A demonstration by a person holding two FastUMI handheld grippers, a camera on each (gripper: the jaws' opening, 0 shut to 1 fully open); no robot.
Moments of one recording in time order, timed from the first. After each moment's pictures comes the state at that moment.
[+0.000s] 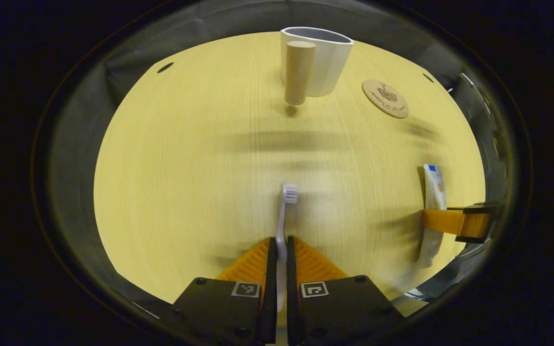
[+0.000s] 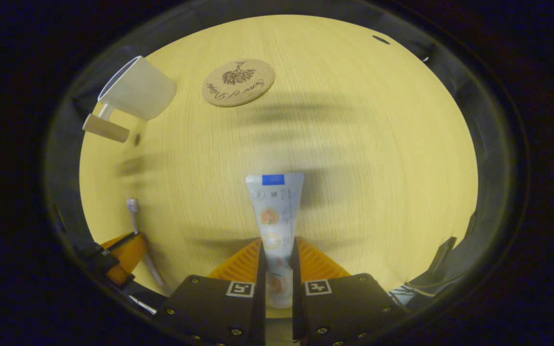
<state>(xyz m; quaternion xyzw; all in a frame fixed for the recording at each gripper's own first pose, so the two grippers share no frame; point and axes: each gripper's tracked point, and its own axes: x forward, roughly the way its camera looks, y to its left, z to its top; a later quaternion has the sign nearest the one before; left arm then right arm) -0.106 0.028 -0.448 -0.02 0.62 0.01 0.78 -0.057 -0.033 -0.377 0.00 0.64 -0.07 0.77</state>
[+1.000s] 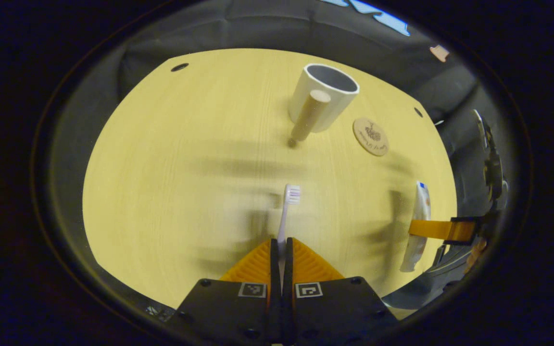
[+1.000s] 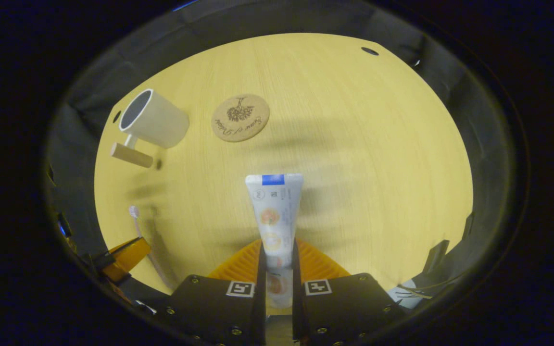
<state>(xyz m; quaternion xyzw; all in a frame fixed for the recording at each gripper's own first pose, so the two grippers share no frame) -0.088 0.027 -0.388 -0.12 0.56 -0.01 0.82 -0.041 -0.036 -0.324 0.03 0.59 -0.06 0.81</state>
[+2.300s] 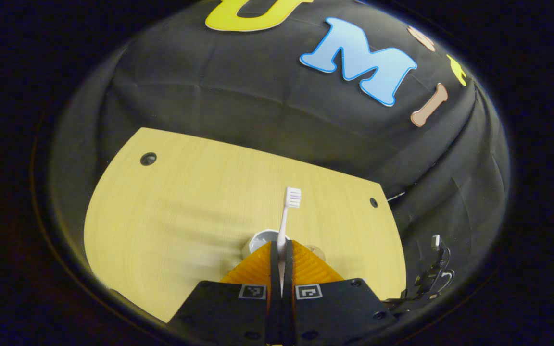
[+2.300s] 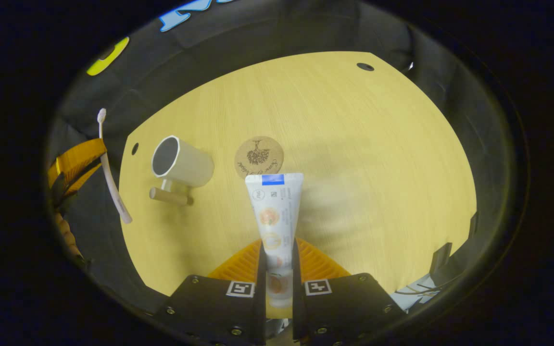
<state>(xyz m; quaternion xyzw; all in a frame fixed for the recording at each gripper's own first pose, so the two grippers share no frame) 0.107 0.007 -0.225 -0.18 0.37 -0.08 0.91 -0.008 -0.020 -0.273 0.08 0.54 -0.05 0.84</state>
